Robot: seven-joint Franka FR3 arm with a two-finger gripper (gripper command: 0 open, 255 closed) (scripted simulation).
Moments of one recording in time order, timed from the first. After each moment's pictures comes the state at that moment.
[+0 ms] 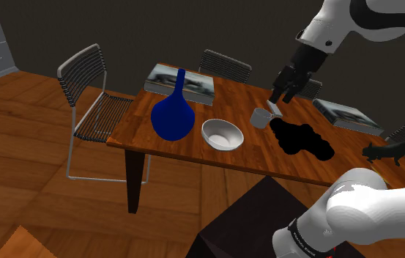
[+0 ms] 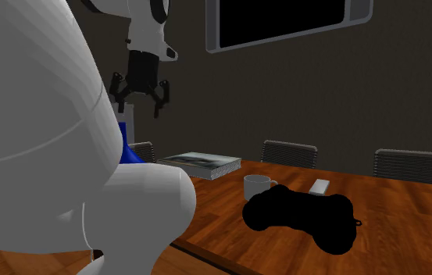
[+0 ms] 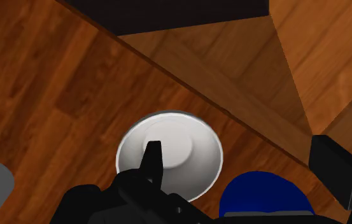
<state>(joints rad) 0.01 -0.79 -0.06 -2.31 0.10 1.55 0.04</state>
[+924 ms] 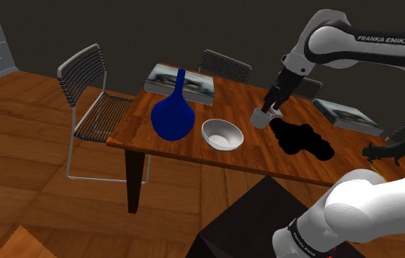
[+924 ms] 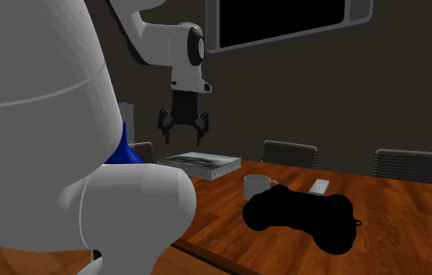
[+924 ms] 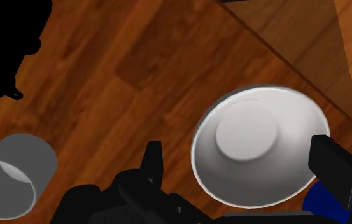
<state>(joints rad) -0.05 -0.61 -0.23 -2.41 -0.05 1.83 -0.20</state>
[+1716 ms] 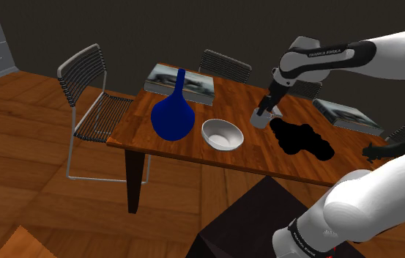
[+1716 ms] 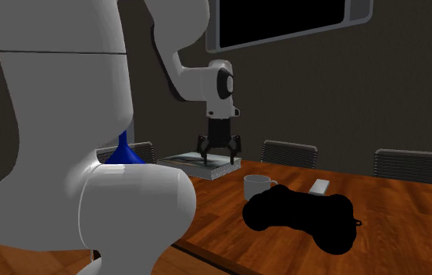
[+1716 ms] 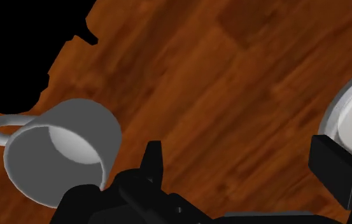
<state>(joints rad) -0.07 -0.26 -0.42 -2.31 -0.09 2.11 -0.44</state>
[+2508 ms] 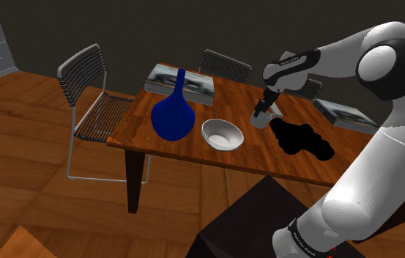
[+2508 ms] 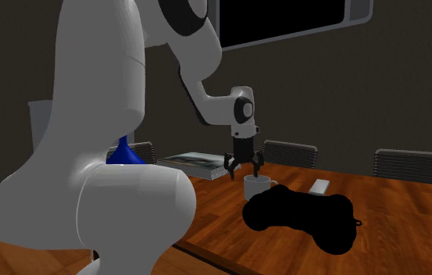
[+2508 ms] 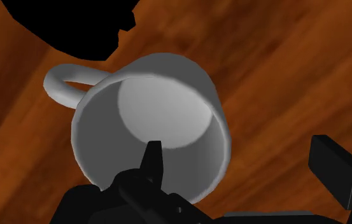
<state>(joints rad) -0.12 0.14 -0.51 -2.09 0.07 2.30 -0.71</state>
